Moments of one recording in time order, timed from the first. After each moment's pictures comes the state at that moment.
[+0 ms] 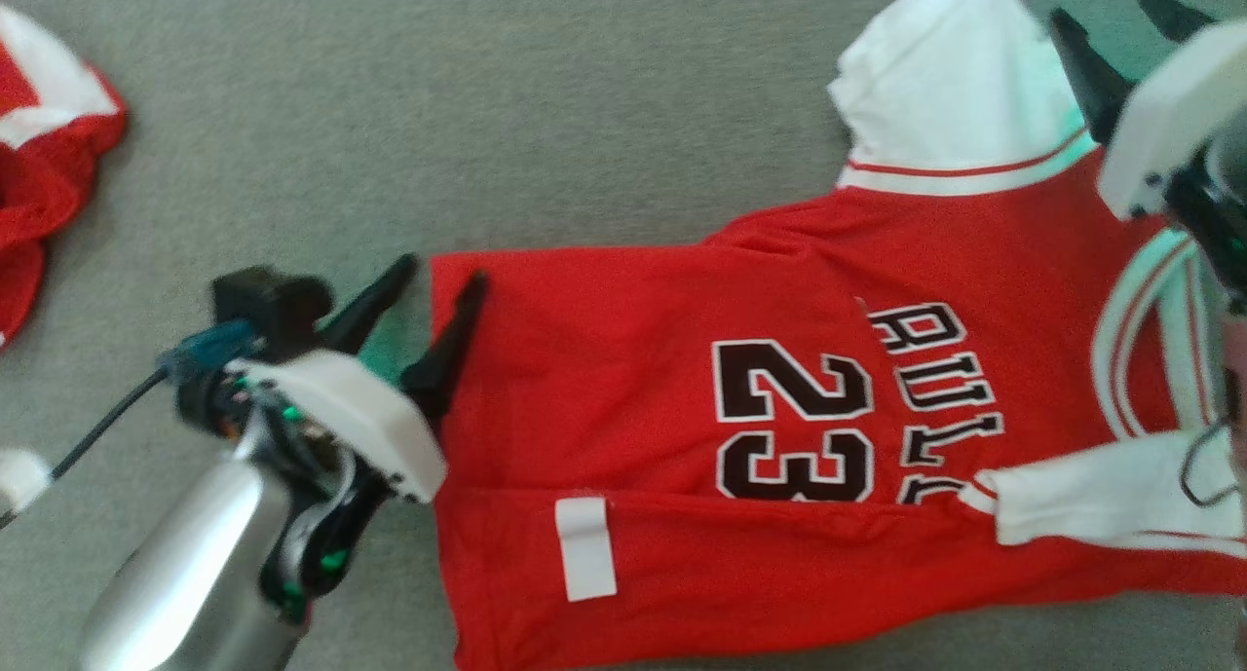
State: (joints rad) left arm -0.34 0.44 -0.52 -0.08 -0.73 0.07 0.34; right arm -0.65 -0.33 0.08 0.13 0.32 0.12 0.72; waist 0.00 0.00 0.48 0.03
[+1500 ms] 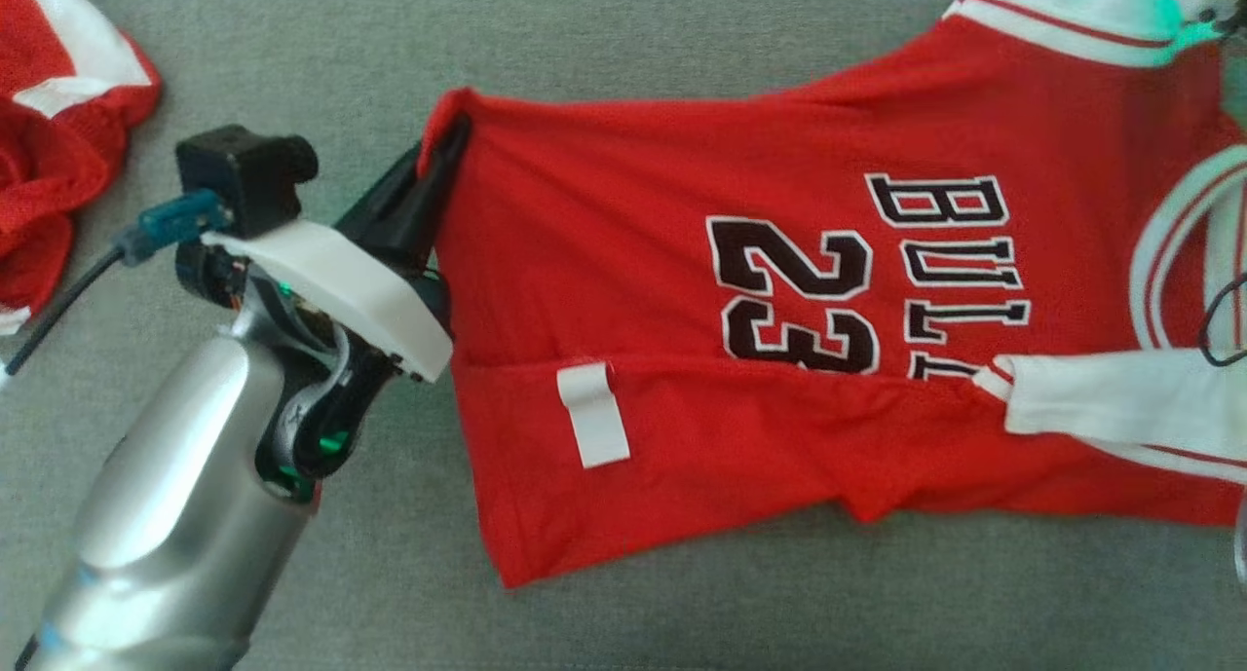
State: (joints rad) left arm -0.55 0.36 -0.51 0.01 -0.77 -0.02 0.30; right arm -0.99 -0.29 0.02 0.54 0.32 0.12 0.47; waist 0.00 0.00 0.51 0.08
